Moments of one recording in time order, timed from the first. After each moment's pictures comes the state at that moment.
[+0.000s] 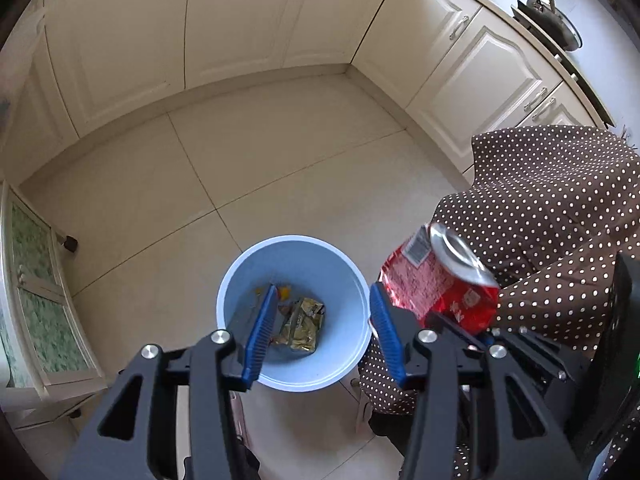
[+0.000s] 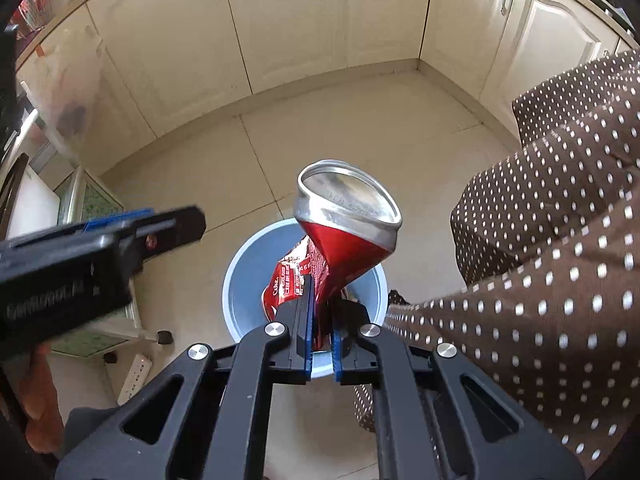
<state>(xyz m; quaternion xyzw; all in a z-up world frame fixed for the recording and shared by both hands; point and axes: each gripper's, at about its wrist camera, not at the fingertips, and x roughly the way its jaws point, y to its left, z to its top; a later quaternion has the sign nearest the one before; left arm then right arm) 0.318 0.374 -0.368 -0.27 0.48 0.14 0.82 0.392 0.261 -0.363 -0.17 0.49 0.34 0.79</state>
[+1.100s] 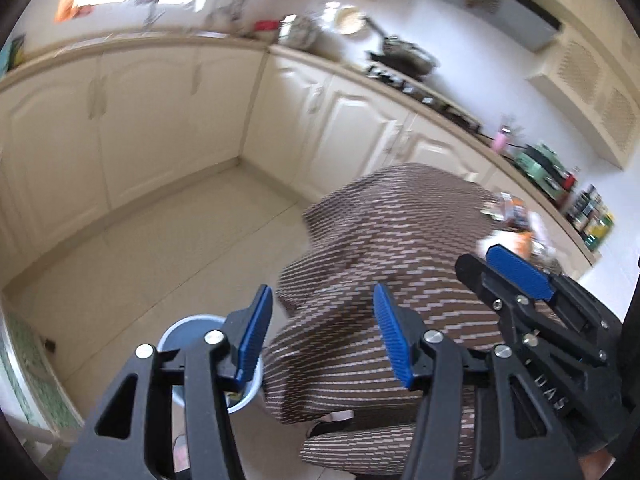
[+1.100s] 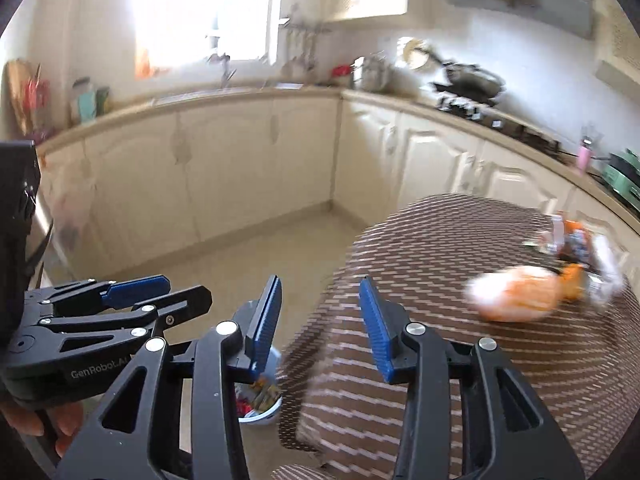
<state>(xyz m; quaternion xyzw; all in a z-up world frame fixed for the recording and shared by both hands) 0.269 0.224 -0.148 -0.17 0.34 0.01 0.93 0.320 0.060 -0.118 -0.09 0.26 0.26 0.93</state>
